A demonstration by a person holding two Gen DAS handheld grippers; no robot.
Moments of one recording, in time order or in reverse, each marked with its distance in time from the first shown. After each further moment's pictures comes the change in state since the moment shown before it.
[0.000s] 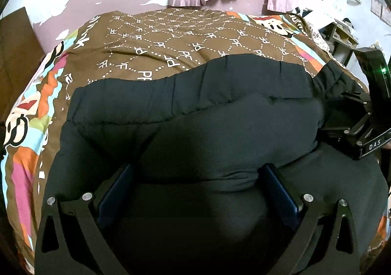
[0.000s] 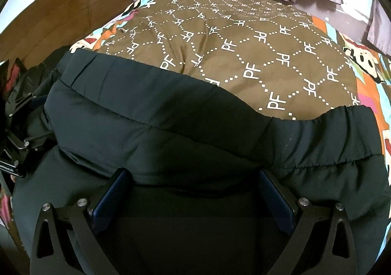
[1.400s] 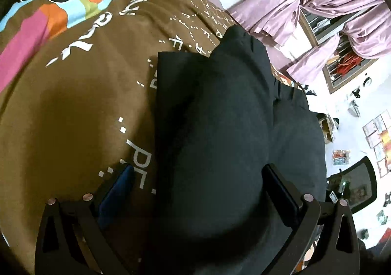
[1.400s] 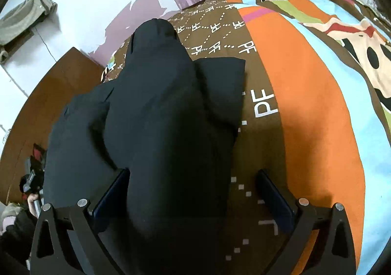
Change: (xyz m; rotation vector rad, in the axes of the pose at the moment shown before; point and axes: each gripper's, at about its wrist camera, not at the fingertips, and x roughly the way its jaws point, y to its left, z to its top) left arm -0.058 0.143 -0.098 -0.619 -0.026 -0.339; right arm -0.075 -0.151 -0.146 0.470 -0.217 0.173
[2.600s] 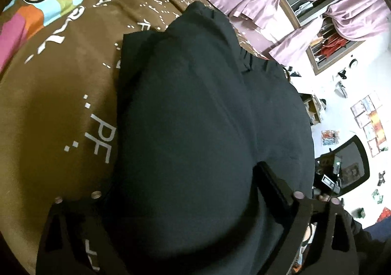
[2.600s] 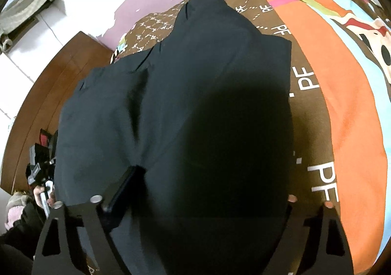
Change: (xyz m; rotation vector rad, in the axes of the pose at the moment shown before) left arm 0.000 -0.024 -0.004 0.067 0.063 -0.065; right arm 0.013 0.044 -0.007 -0.009 0.099 0.050
